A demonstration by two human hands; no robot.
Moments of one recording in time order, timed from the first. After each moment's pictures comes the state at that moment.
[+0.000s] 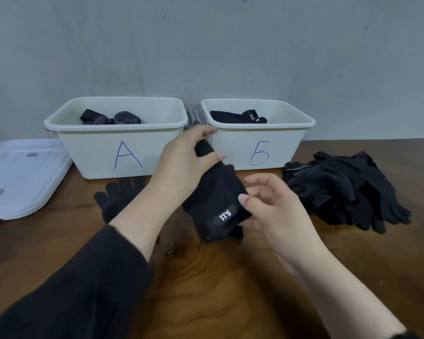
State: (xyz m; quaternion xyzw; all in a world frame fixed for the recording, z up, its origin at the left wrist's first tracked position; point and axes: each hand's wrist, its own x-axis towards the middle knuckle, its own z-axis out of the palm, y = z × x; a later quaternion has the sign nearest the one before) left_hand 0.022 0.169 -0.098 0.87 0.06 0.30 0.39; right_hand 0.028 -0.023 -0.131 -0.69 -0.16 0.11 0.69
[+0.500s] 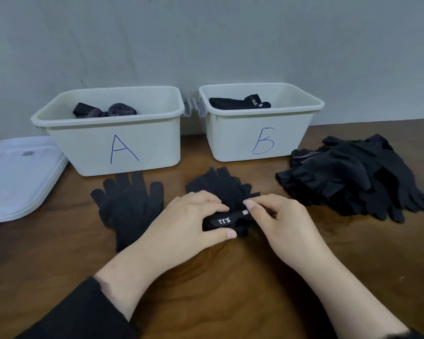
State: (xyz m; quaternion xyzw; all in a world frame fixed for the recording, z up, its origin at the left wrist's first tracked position) left_hand -0.025 0.158 -0.168 0.97 -0.05 0.07 0.22; right_hand 0.045 -0.041 -0.174 -0.88 -0.22 0.00 0.42
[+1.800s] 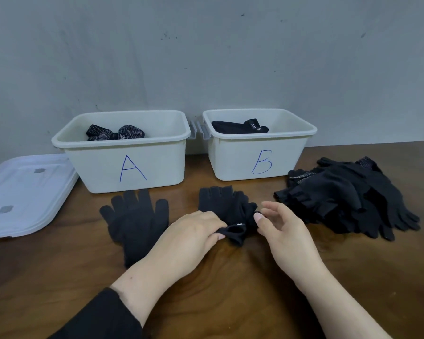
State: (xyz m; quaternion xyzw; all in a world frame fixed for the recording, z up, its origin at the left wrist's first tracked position) left_hand -0.015 0.168 -0.184 0.97 -0.08 0.11 0.18; right_hand 0.051 -0.038 -0.180 -0.83 -0.12 0.03 0.55
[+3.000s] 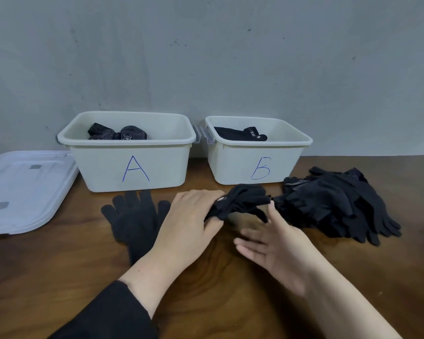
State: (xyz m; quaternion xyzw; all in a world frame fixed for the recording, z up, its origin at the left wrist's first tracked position) left_hand -0.022 0.171 -0.160 0.91 -0.04 0.30 0.27; right_hand 0.026 -0.021 -0.150 -0.56 0.05 0.28 0.78
